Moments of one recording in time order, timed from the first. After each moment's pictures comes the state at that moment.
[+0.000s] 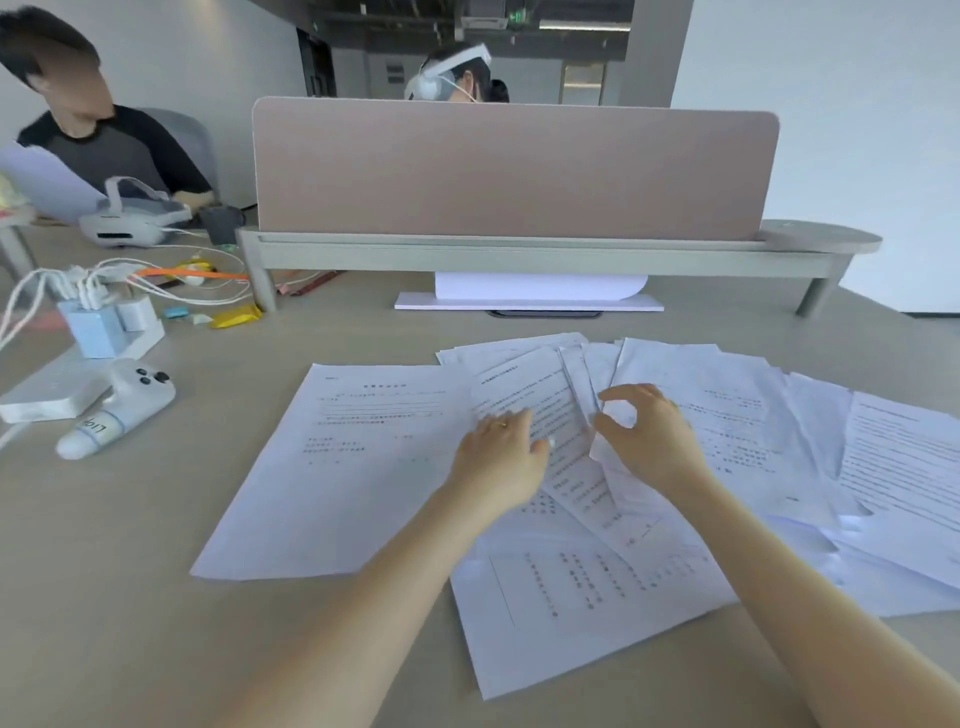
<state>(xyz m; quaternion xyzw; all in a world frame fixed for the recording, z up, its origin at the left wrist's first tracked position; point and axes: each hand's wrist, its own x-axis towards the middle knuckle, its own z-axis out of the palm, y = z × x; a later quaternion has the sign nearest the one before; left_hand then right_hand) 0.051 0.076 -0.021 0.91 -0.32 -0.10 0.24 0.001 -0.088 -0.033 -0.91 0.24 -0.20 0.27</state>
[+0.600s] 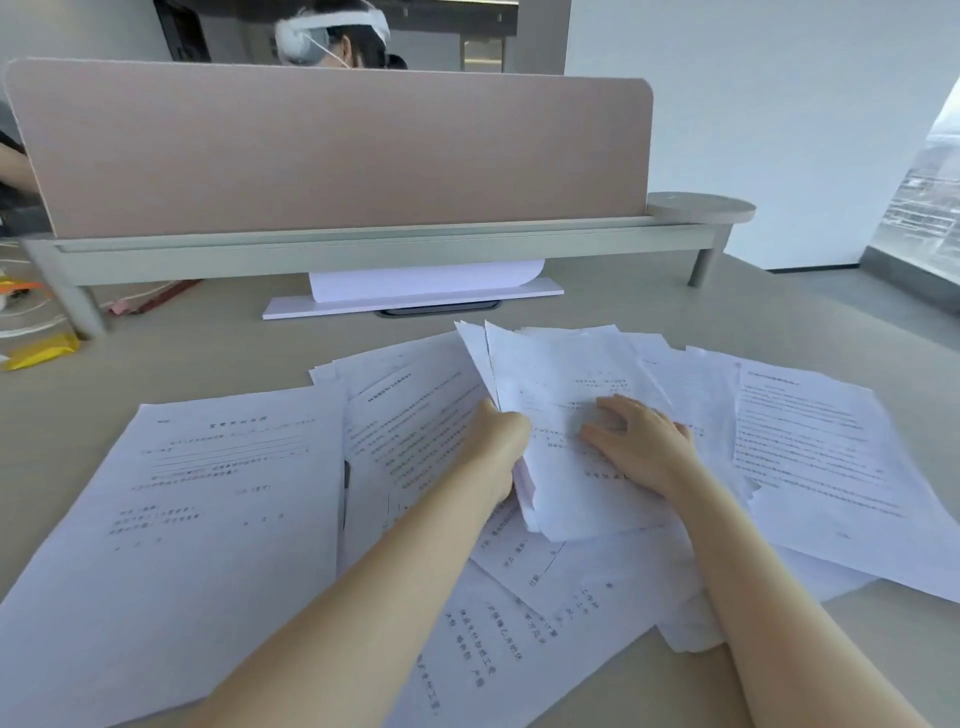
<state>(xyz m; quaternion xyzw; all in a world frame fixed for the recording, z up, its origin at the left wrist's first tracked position) 0.056 -0.056 -0.028 0.72 -0.08 -0.30 0.62 -0.032 -0.183 -0.044 -0.91 0.36 -0.10 0.20</state>
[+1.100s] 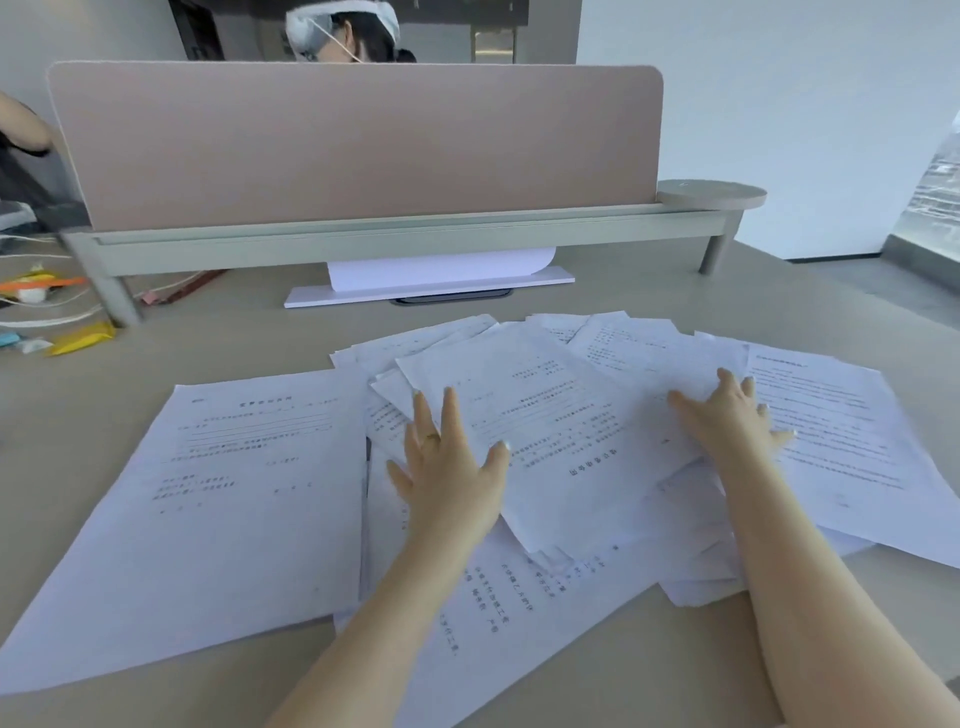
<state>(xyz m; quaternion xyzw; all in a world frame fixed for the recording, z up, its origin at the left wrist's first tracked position) 0.017 0.026 -0.038 0.90 -0.20 -0.08 0.38 -0.058 -0.215 -0.043 -0.79 0.55 -0.14 0.23</state>
